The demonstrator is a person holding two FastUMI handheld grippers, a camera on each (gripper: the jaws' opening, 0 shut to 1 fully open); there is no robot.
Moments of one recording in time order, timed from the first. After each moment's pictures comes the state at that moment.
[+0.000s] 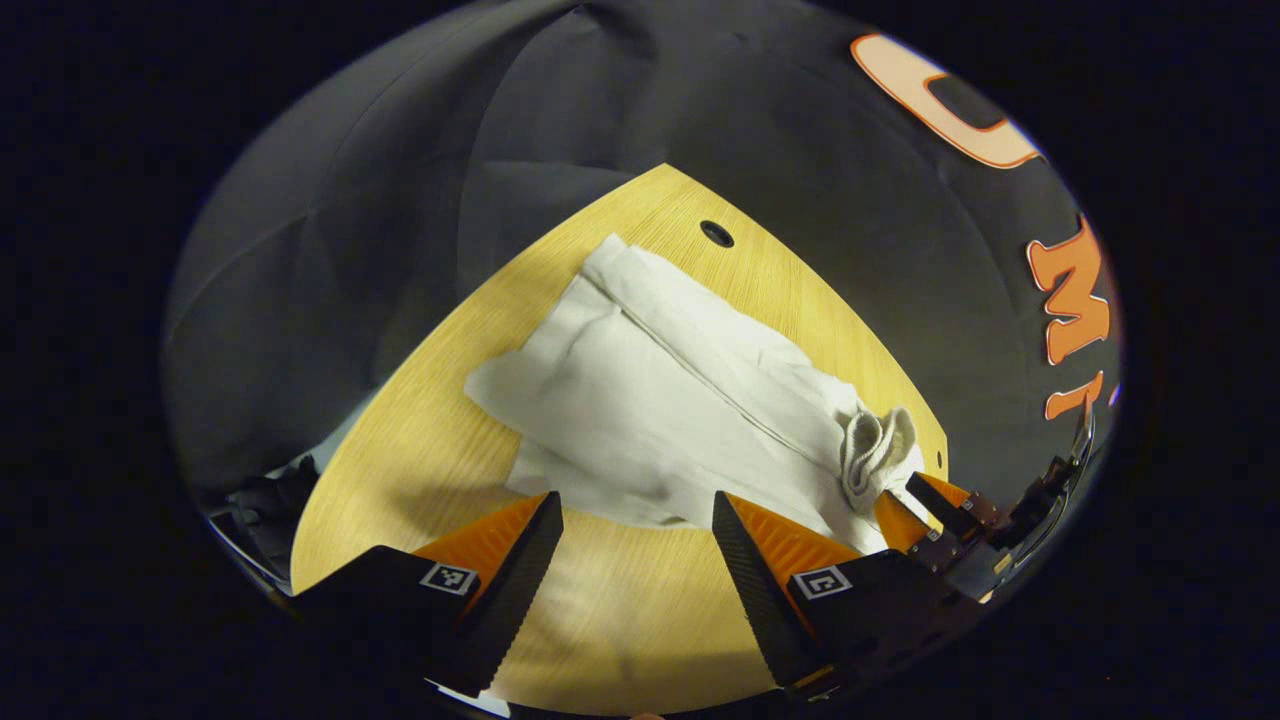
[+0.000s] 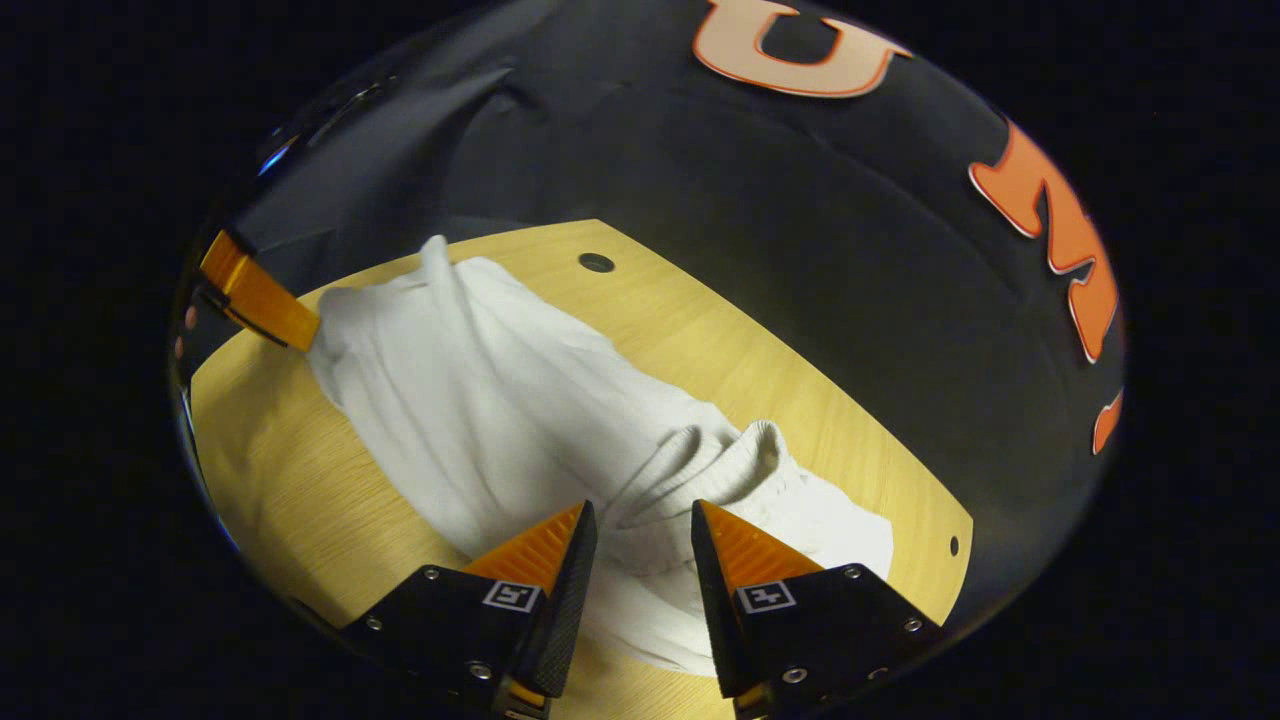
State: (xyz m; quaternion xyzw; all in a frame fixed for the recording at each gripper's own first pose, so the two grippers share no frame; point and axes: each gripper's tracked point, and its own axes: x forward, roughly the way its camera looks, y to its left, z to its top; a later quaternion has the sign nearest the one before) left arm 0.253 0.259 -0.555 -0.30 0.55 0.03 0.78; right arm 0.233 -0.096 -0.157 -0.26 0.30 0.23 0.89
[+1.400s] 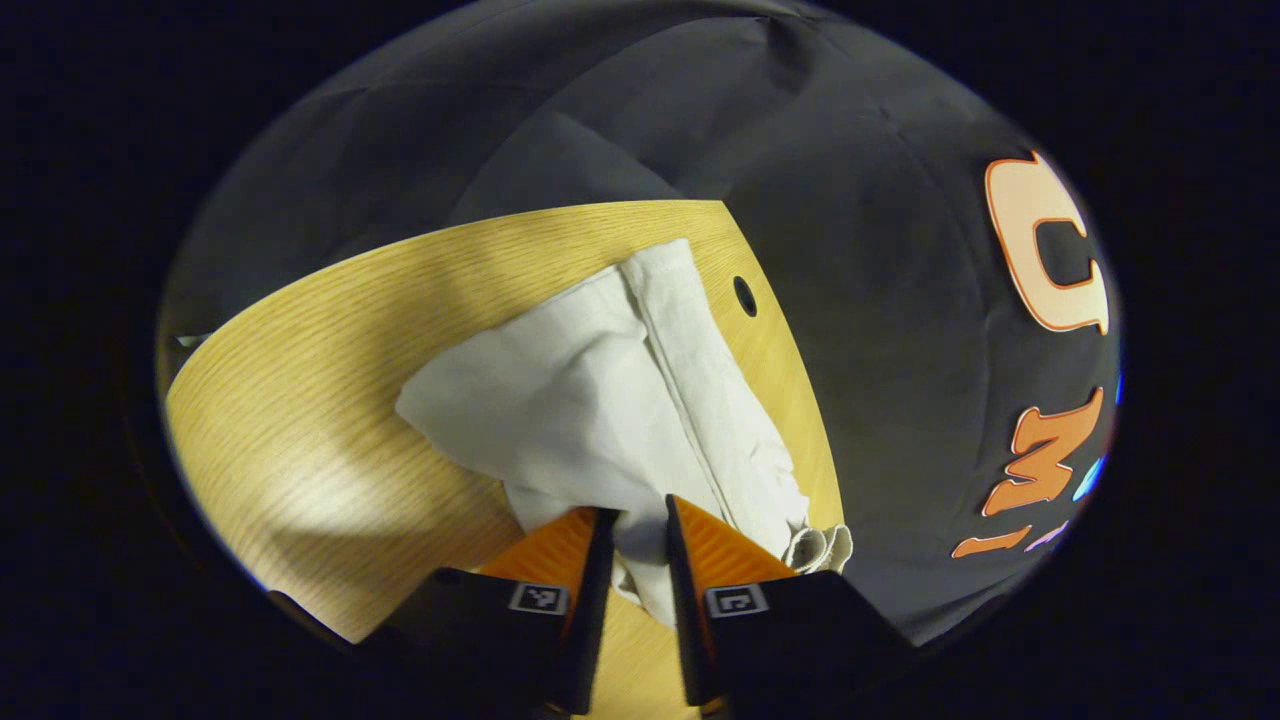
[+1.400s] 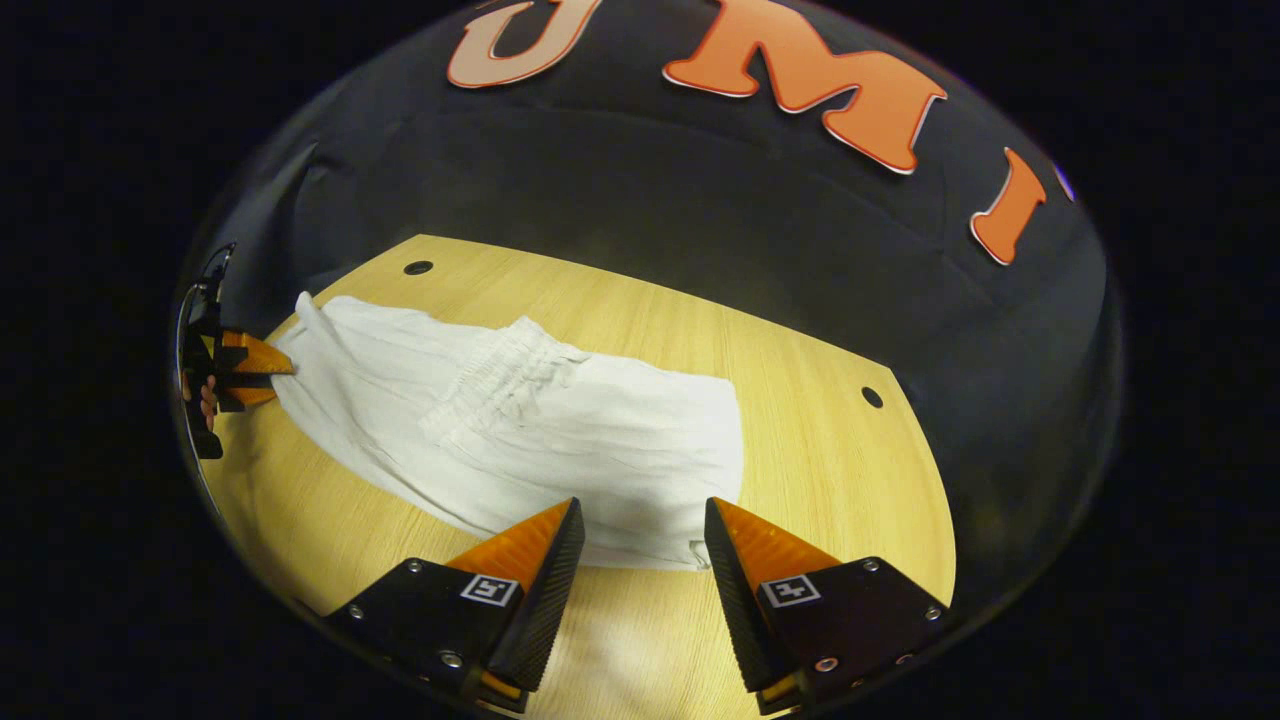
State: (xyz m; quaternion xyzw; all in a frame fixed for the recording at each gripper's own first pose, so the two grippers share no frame) left arm 0.329 0.246 -0.611 -0.49 0.45 0.08 0.75; right arm 0.180 -0.304 -0.131 -0.12 0.36 0.02 0.93
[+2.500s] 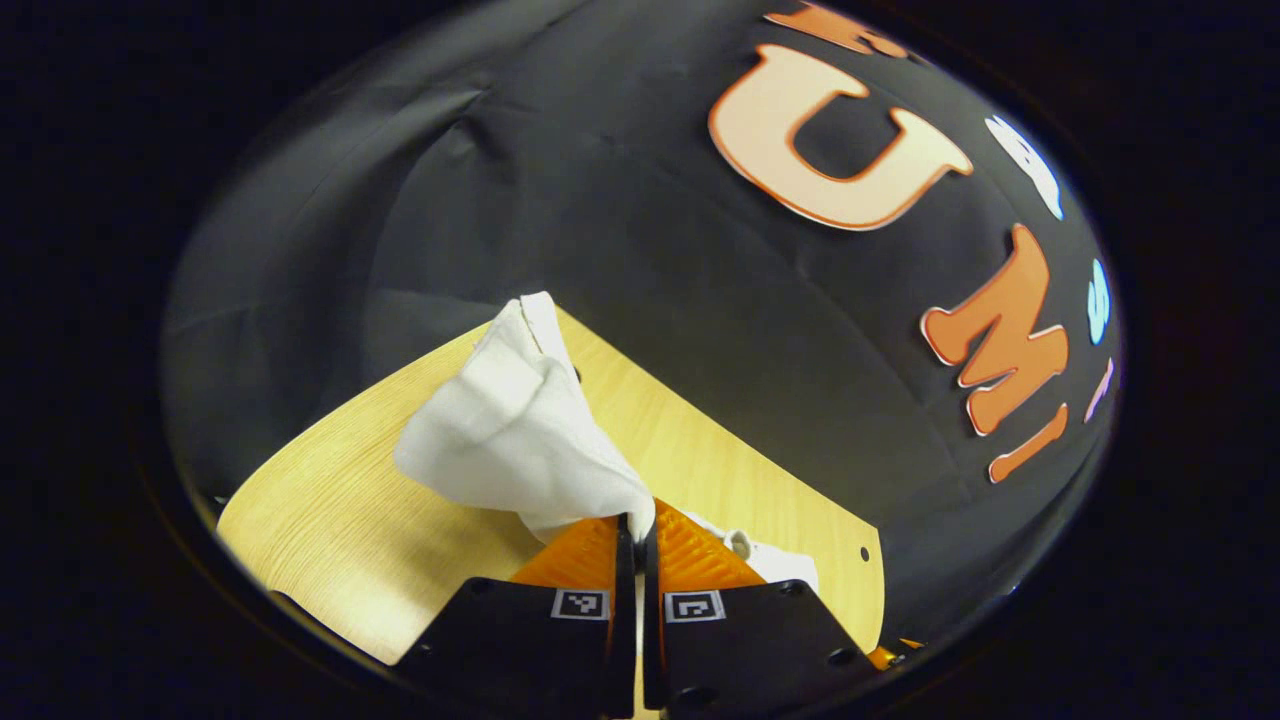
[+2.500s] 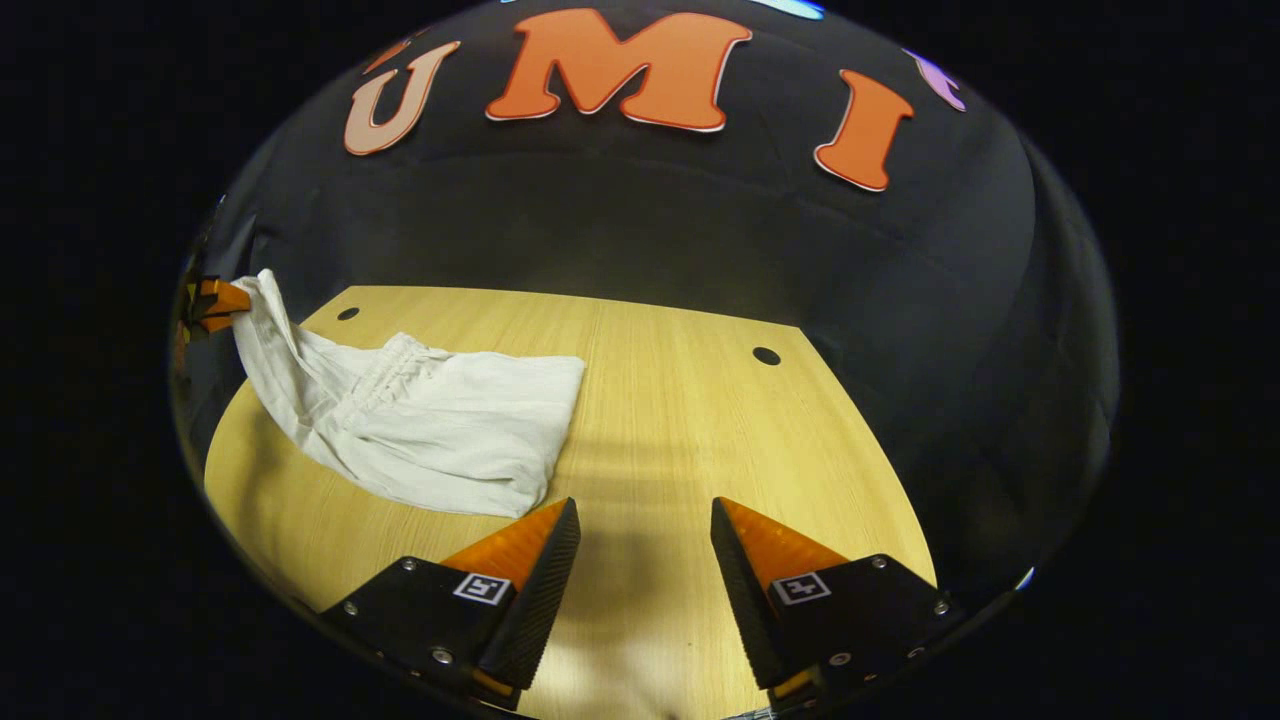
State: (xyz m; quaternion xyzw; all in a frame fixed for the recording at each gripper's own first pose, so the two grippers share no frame) left arm 0.389 0.136 -0.410 -0.28 0.34 0.02 0.89; right arm 0.136 -0.477 -0.119 -0.04 0.33 -0.03 0.94
